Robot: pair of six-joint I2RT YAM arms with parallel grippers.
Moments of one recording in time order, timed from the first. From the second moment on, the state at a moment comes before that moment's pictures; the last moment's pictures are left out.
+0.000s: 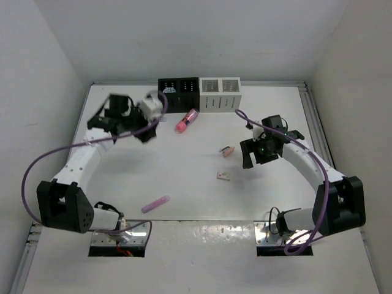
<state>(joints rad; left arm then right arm) -0.12 1.37 1.26 -0.56 0.44 0.52 0.19 1.35 0.88 -0.69 -0.23 -0.09</state>
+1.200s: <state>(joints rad) -0.90 1.54 0.78 -0.72 0.06 0.61 0.17 1.27 0.77 -0.67 -0.08 -0.09</state>
